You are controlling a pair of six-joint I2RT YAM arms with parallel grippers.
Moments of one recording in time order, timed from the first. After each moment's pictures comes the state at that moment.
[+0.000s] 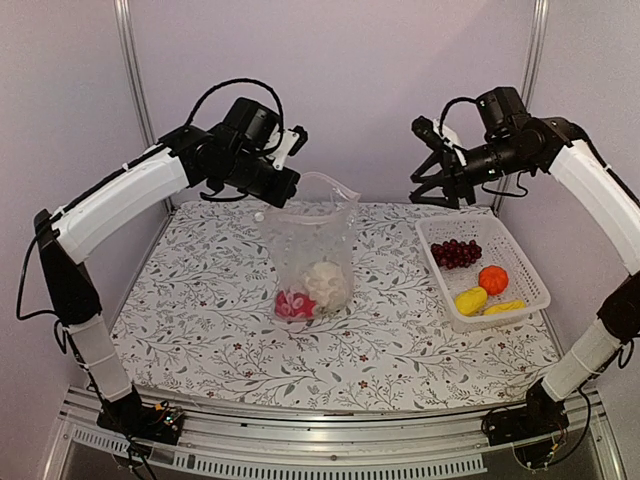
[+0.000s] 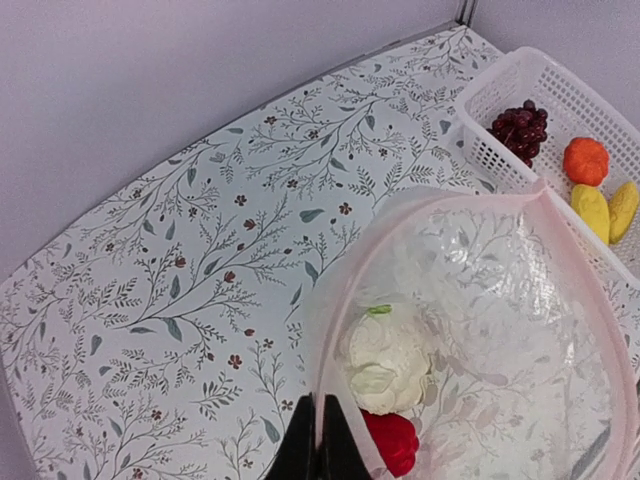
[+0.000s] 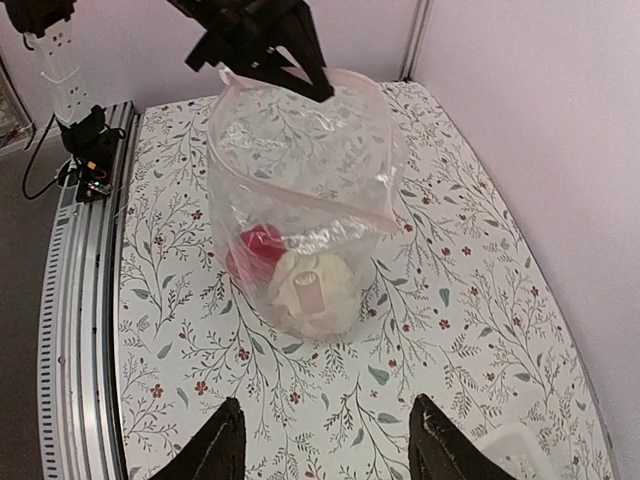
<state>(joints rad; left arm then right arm) -0.75 1.80 1.93 -0.86 -0.15 -0.07 0.47 1.57 1.84 -1.02 -0.67 -0.67</state>
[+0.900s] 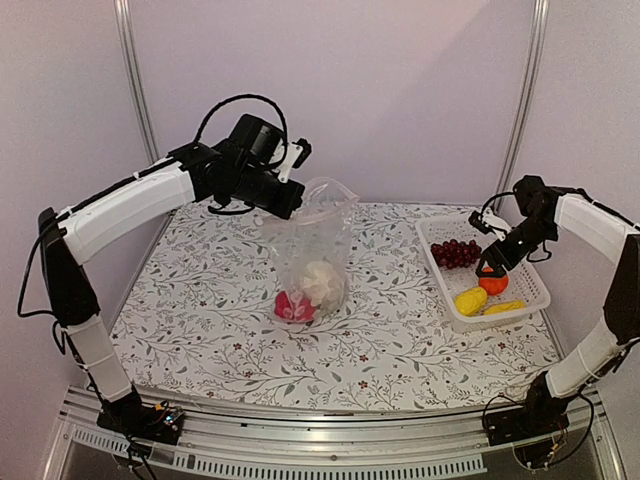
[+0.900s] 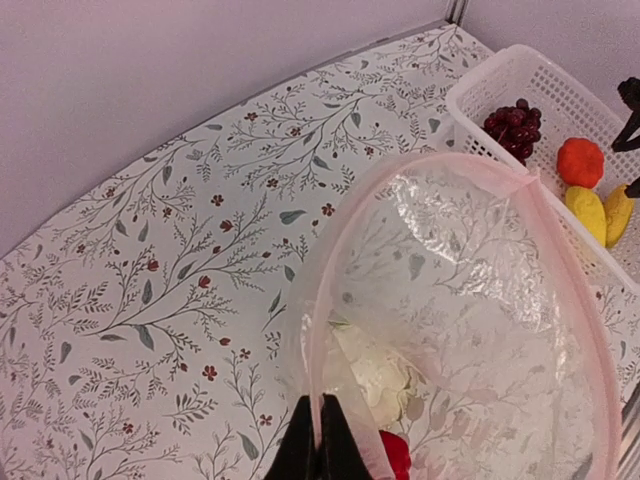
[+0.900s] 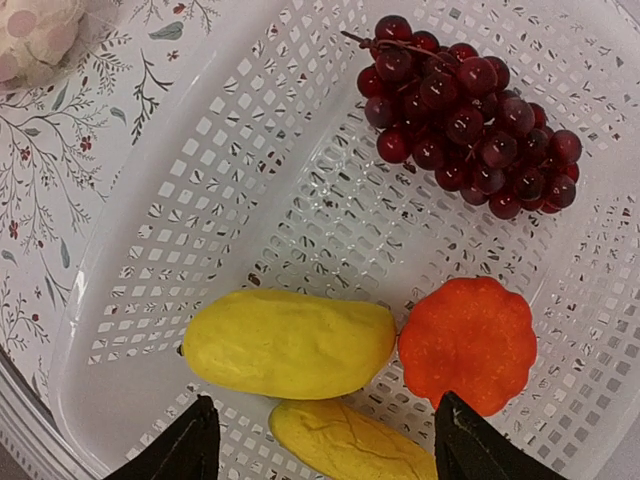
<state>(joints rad) -0.75 1.77 1.79 -0.72 -0.11 -0.09 0.02 1.51 1.22 -0.96 -0.31 -0.61</state>
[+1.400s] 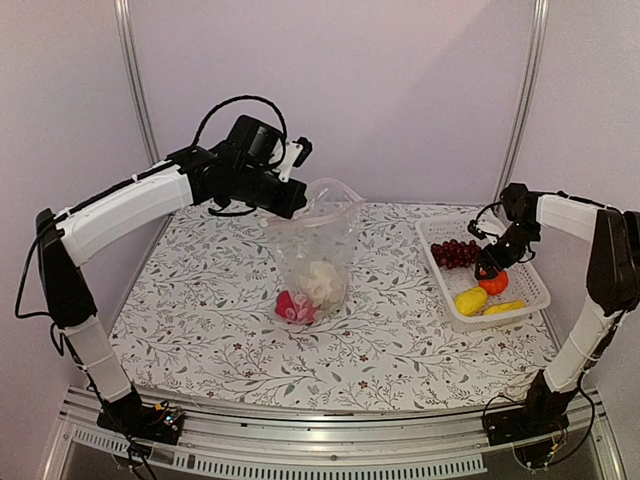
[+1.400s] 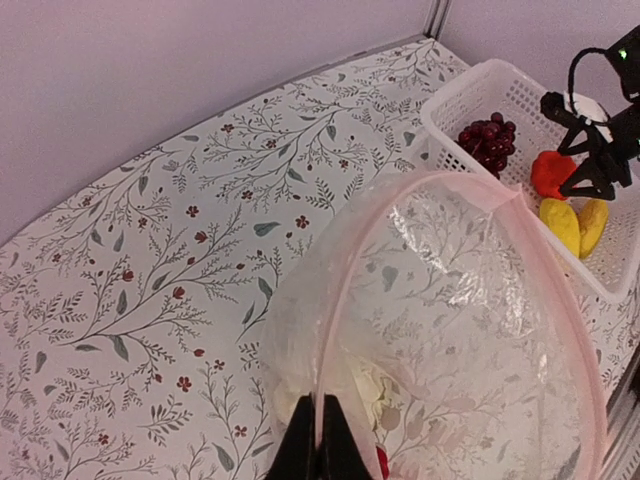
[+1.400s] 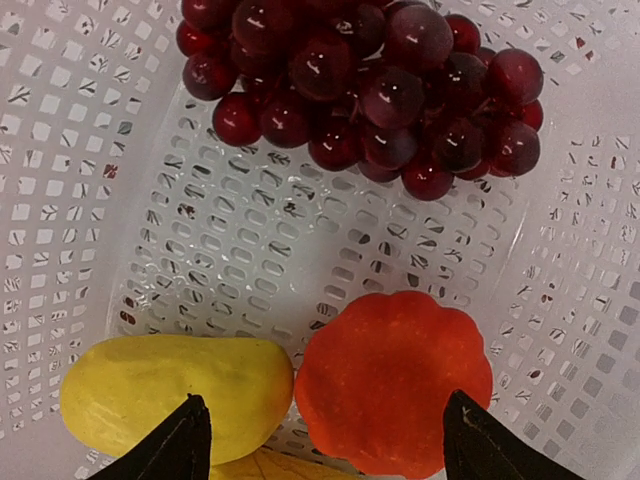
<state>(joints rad) -0.75 1.76 1.74 -0.66 -0.05 -0.12 0.01 1.70 1.26 -0.85 -0.12 -0.51</state>
